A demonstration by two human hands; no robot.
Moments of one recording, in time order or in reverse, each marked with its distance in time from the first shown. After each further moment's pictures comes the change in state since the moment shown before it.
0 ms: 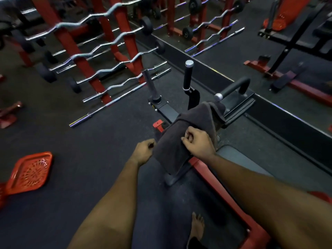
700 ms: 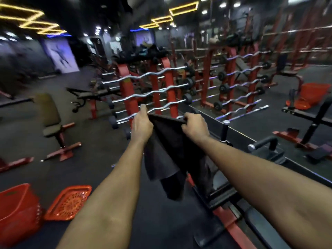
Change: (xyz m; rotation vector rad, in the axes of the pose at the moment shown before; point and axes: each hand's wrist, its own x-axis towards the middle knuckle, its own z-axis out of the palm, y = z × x) left_hand -0.155 0.073 -0.266 0.141 0.951 0.192; right_hand -0.018 -0.317 -0.061 -0.133 0.241 -0.256
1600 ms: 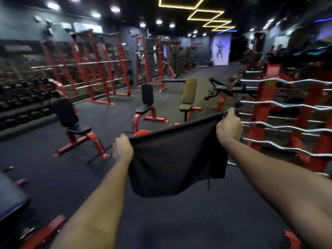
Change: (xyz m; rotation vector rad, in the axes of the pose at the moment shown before) left_hand -0.229 -0.152 -0.243 0.706 0.482 -1.102; right_hand -0.016 -0.196 0.118 0.435 -0.129 -0.309
